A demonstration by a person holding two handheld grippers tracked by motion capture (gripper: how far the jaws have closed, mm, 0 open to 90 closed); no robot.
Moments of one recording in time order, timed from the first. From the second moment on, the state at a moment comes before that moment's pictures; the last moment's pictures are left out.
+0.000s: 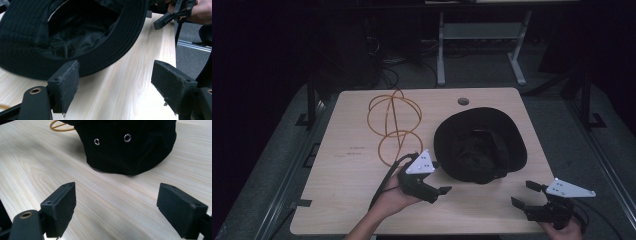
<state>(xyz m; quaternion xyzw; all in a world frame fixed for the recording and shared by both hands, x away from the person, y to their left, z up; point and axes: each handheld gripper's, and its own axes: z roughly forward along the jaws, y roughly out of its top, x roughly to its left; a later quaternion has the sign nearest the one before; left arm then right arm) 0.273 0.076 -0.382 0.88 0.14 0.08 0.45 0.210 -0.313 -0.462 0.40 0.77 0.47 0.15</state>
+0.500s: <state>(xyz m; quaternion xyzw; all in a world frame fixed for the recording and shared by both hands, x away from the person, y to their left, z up) 0.286 0.037 -0.379 0.90 0.11 0.05 0.42 0.209 -0.312 -0.462 0.40 0.77 0.47 0.15</state>
